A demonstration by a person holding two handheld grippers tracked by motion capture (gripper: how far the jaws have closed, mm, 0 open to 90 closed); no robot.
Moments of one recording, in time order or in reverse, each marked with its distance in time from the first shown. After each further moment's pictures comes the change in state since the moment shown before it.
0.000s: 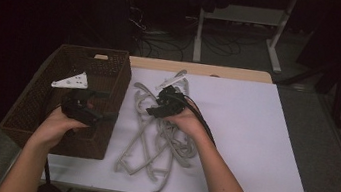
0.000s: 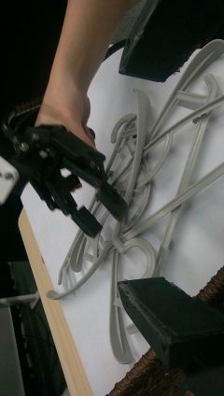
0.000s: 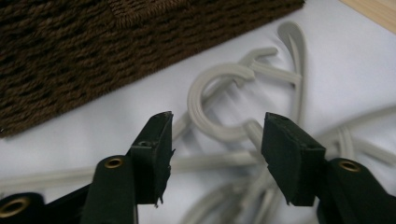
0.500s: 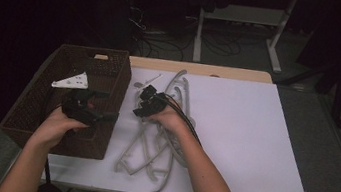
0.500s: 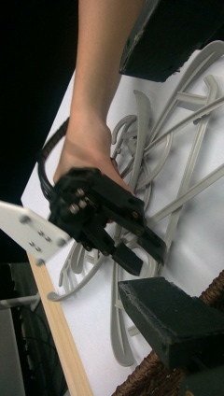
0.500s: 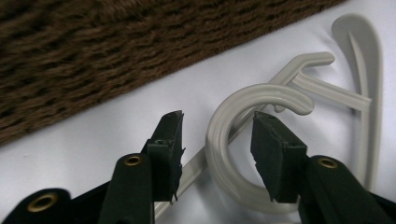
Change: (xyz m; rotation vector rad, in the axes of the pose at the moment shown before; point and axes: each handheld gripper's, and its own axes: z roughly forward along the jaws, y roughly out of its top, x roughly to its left) left arm 0.000 0.000 0.000 -0.003 -0.004 0.000; right arm 0.006 0.017 0.060 0.095 0.035 -0.026
